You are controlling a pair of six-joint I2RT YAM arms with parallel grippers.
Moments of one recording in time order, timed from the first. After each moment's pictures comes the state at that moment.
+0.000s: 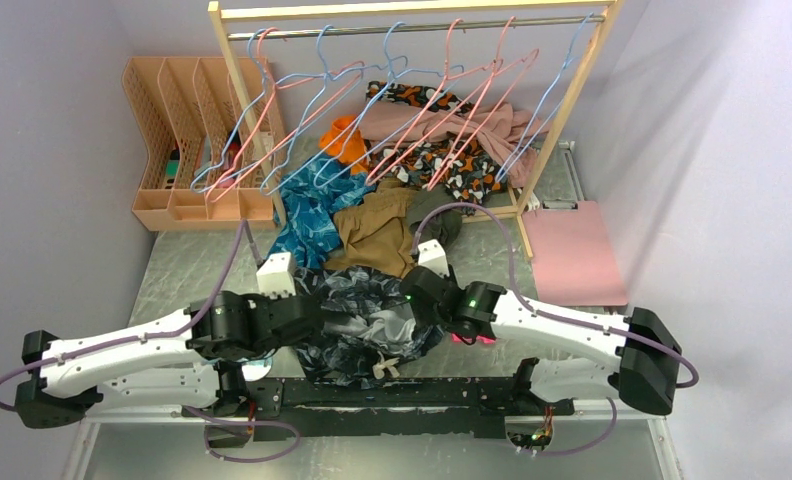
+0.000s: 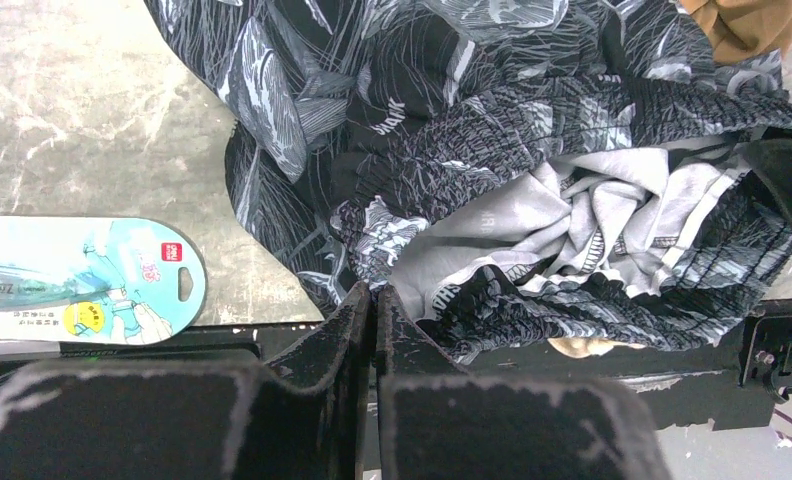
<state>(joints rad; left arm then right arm) -1.29 0.88 0.88 -1.16 -0.61 -1.30 1.09 1.18 0.77 -0.61 0.50 0.56</state>
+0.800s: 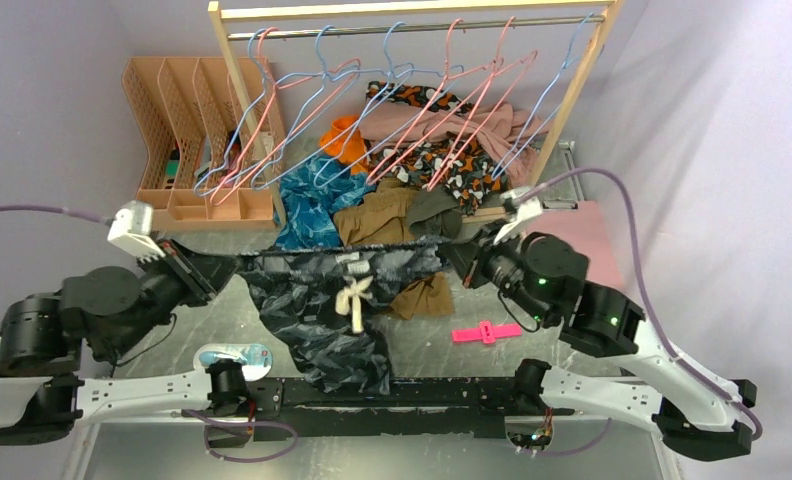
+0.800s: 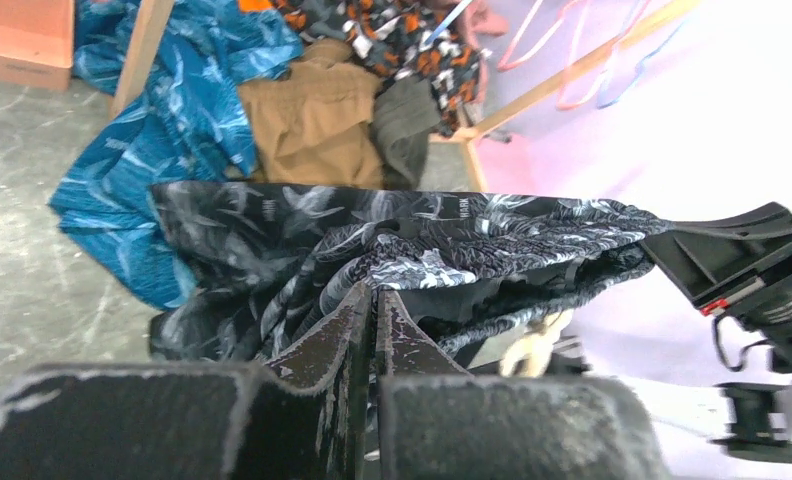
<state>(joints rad) -1.29 0.60 1.43 -1.17 -0.82 -1.01 1.06 0.75 1.16 -0.56 0.40 0.44</state>
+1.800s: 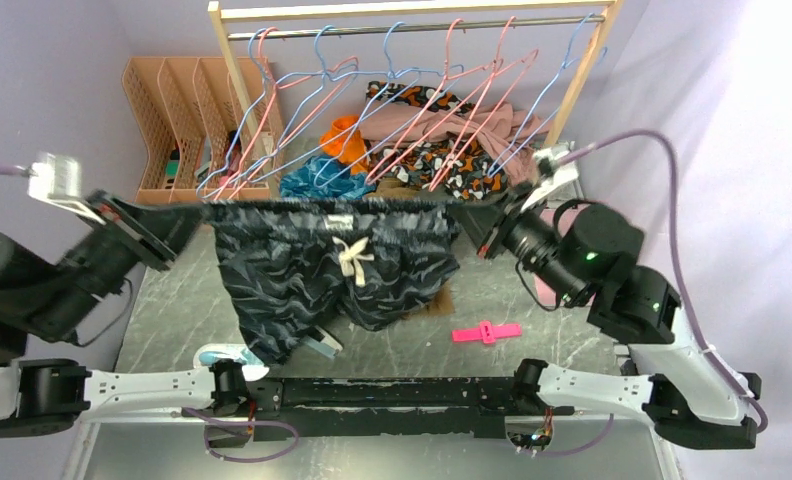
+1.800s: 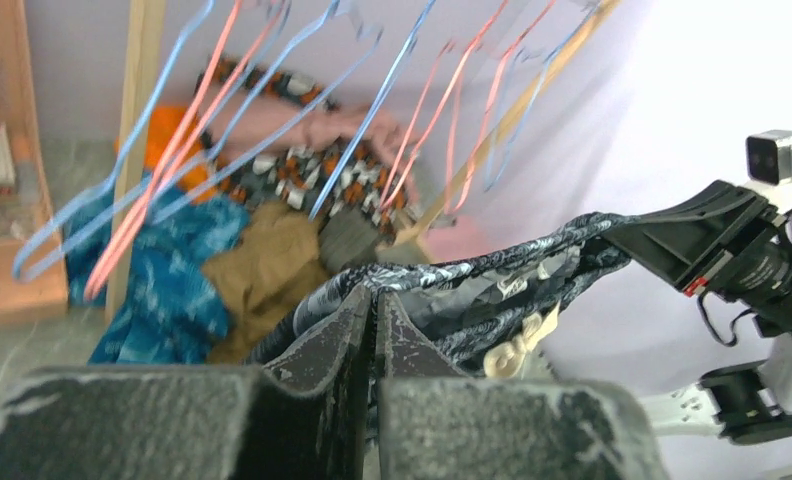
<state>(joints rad) -1.30 0.69 1.66 -0.95 -0.79 -0.52 1.06 0.83 1.38 -0.63 0.39 0.39</state>
